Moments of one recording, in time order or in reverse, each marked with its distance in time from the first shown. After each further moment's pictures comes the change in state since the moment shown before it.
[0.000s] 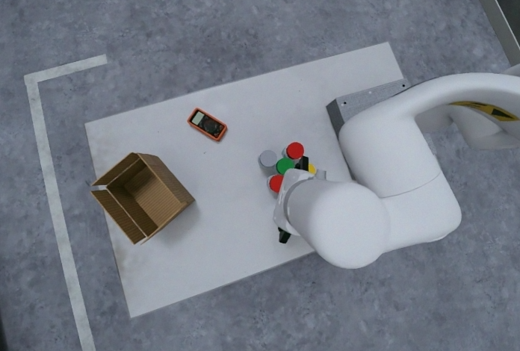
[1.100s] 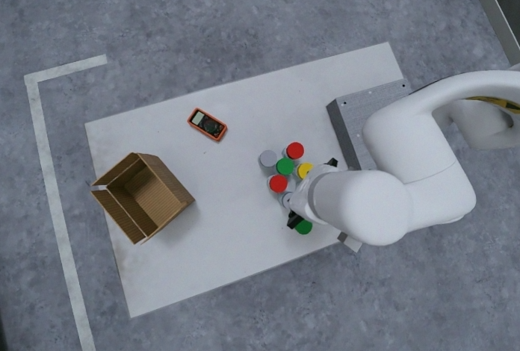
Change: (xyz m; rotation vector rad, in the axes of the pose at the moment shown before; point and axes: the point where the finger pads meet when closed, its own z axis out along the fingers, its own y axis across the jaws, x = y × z) arm 0.039 -0.020 0.021 -0.006 0.016 0.357
